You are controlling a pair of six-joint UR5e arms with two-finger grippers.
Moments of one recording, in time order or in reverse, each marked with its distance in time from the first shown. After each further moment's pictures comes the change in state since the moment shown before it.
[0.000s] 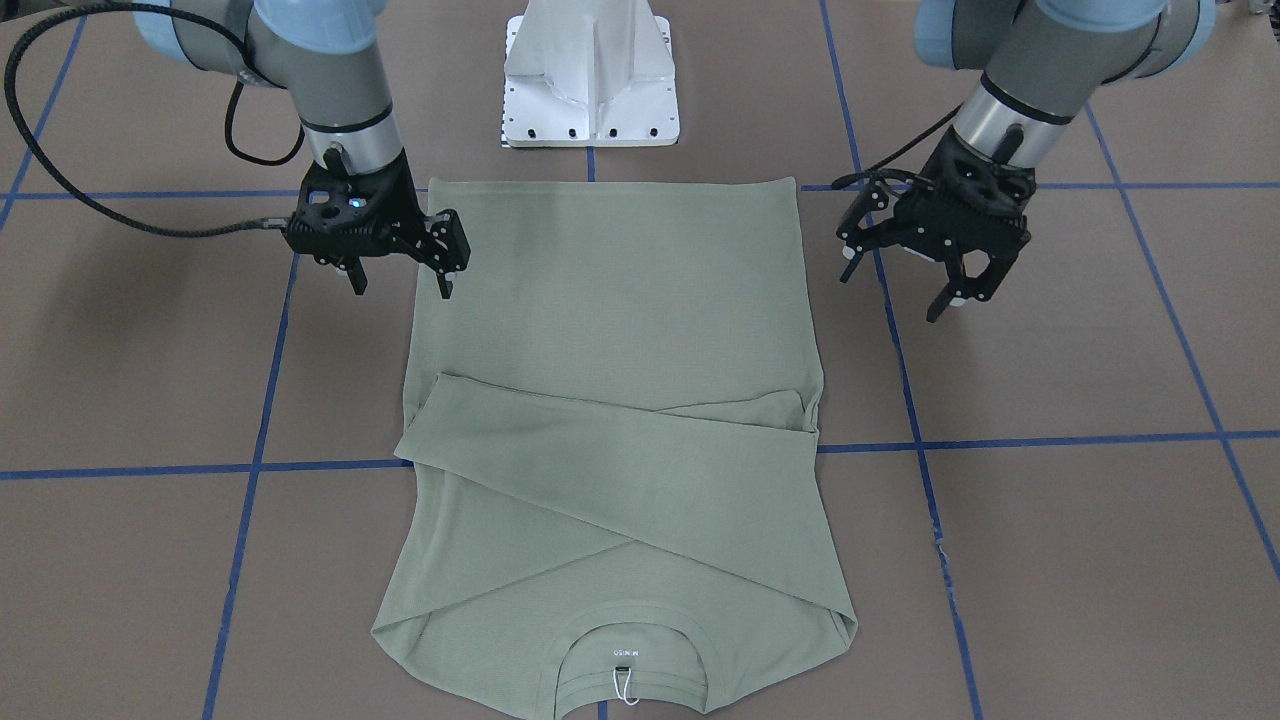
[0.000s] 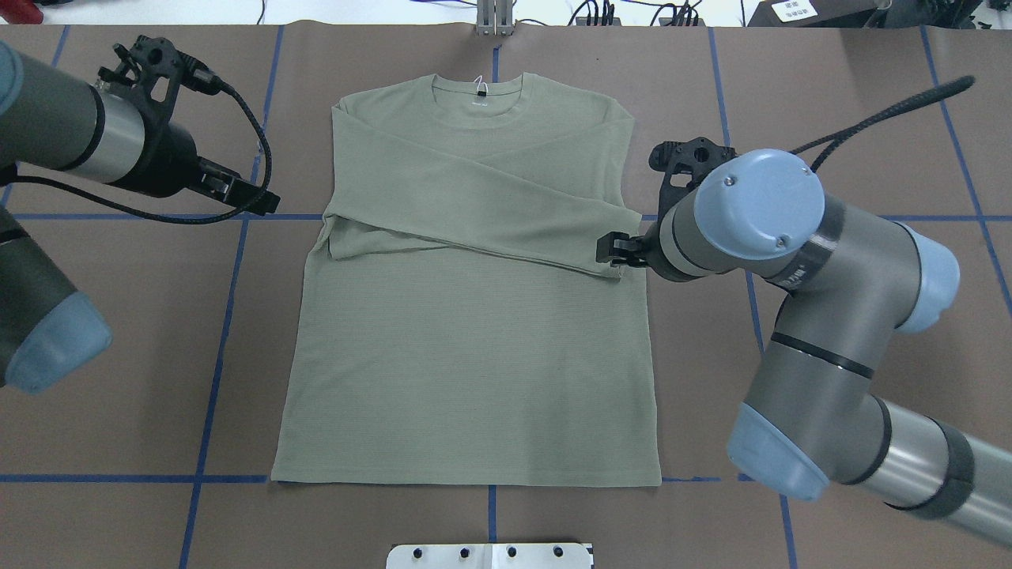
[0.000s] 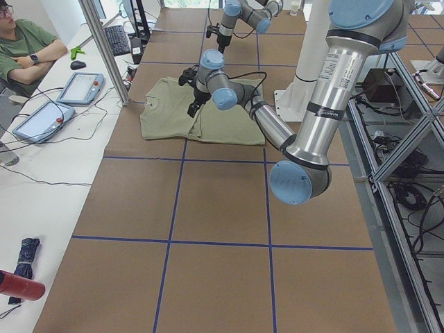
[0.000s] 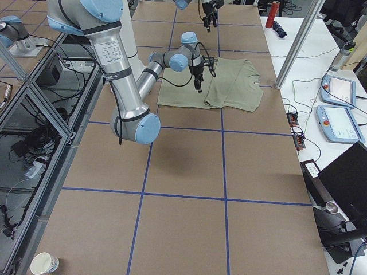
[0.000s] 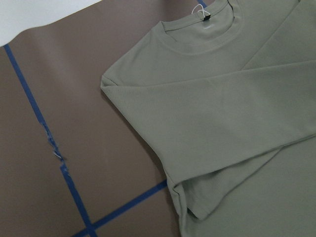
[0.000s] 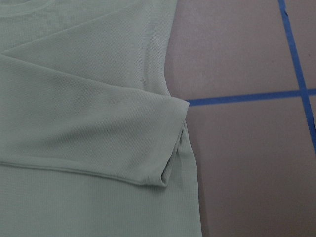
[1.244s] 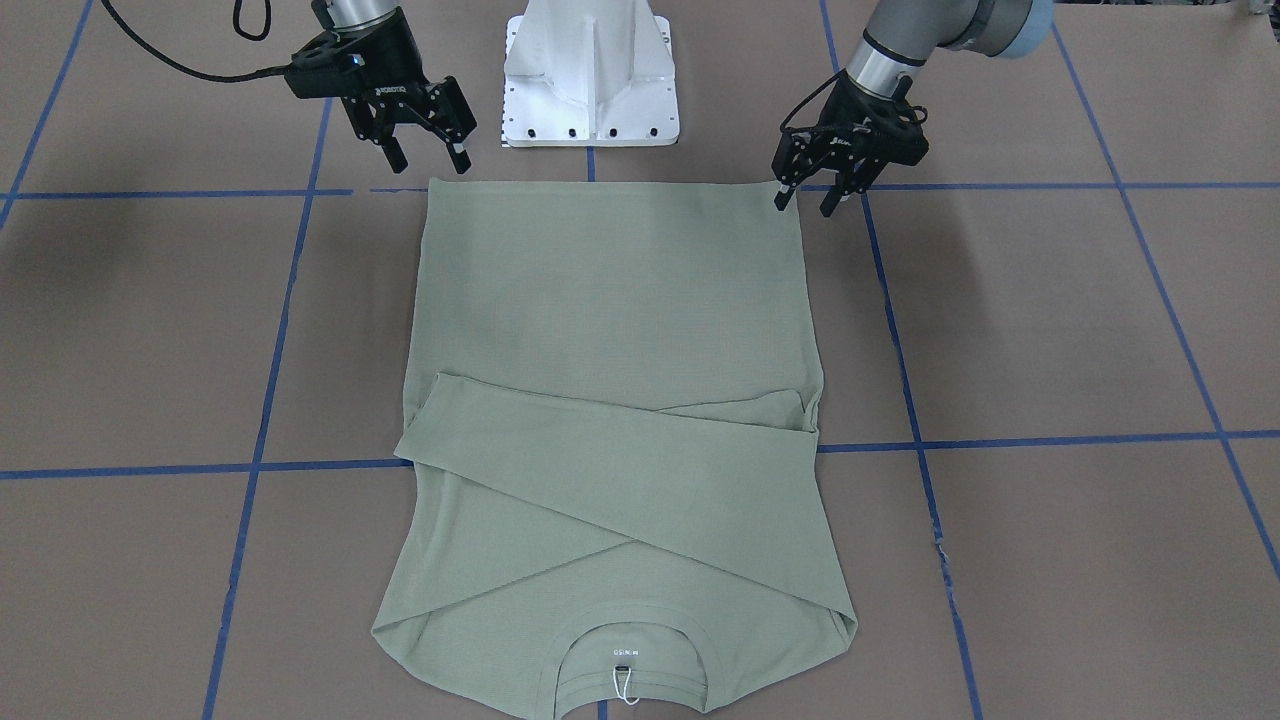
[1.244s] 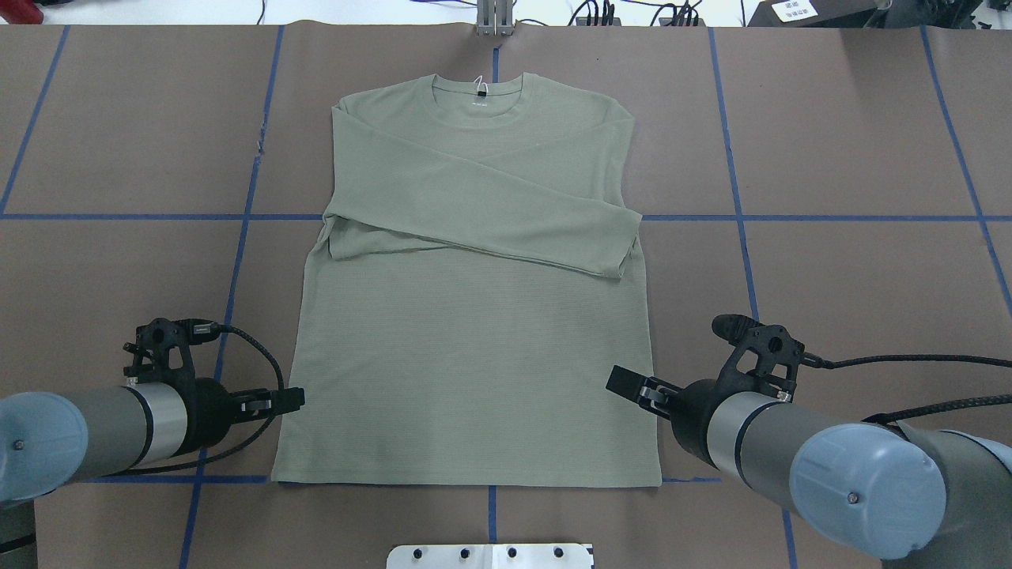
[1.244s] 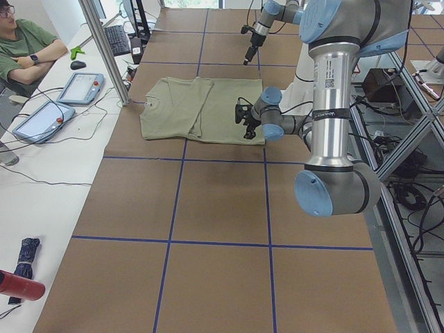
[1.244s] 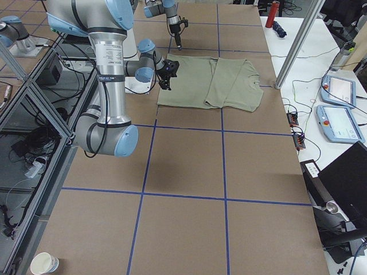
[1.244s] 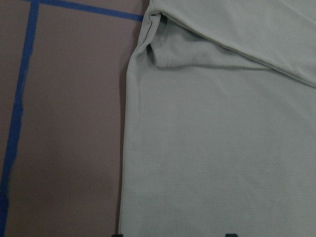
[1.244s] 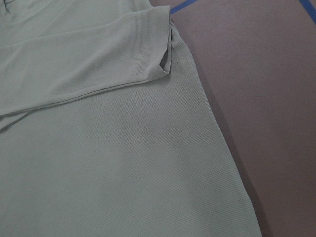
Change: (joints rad) left arm 0.561 0.349 -0.063 -0.366 0.477 -0.821; right arm -0.368 -0.311 0.224 0.293 -0.365 0.477
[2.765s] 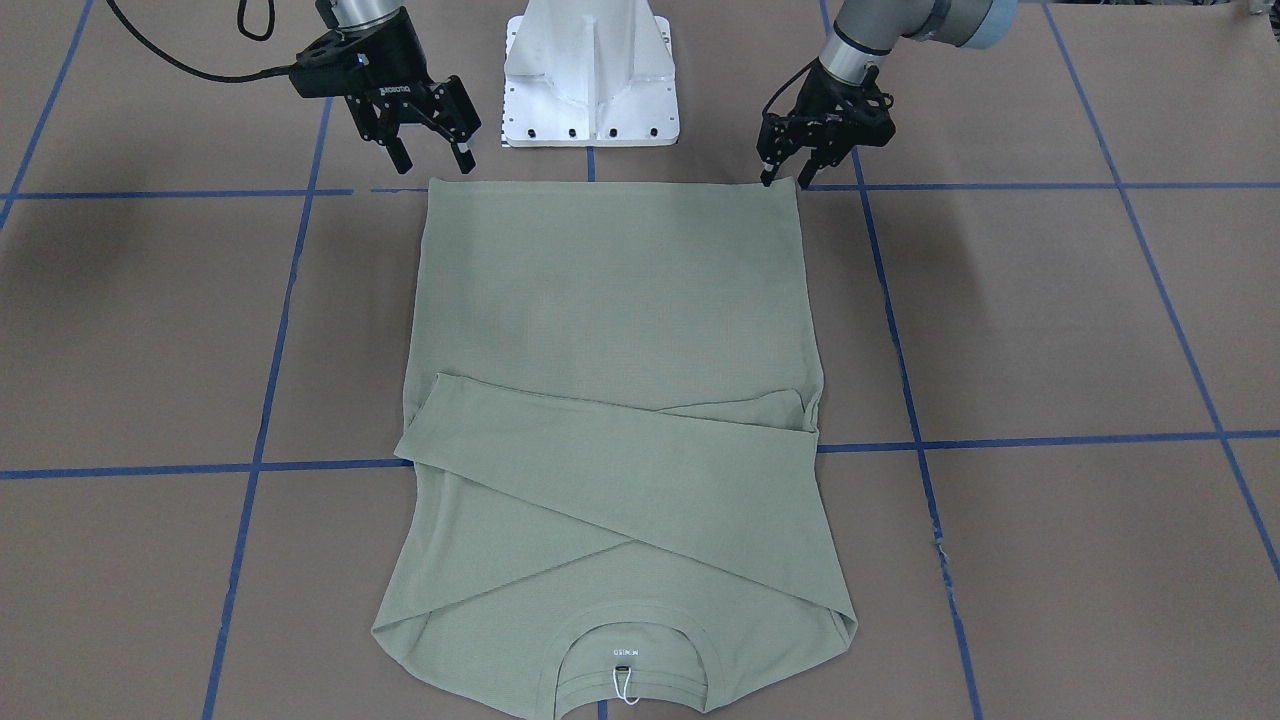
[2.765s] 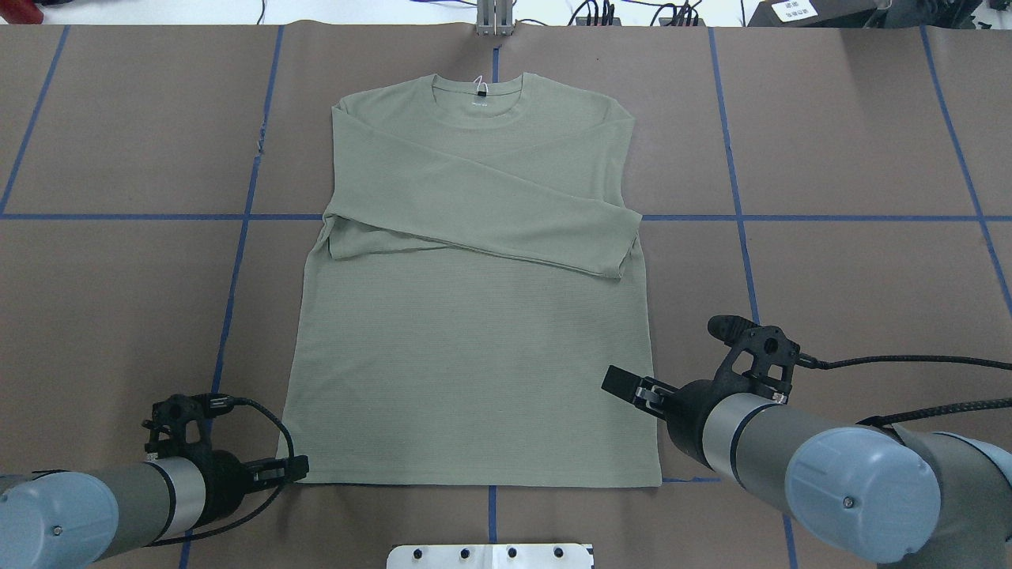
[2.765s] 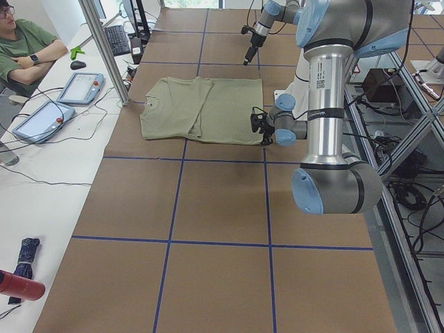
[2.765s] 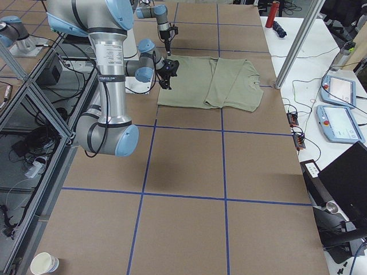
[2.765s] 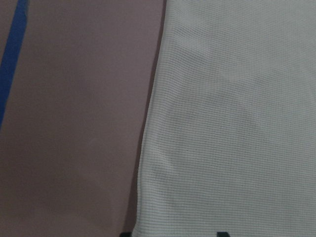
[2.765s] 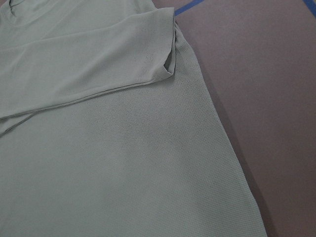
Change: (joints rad) left arm 0.158 0.022 0.025 -0.001 0.070 -0.152; right arm -0.005 0.009 -0.006 0.007 -0.012 -0.002
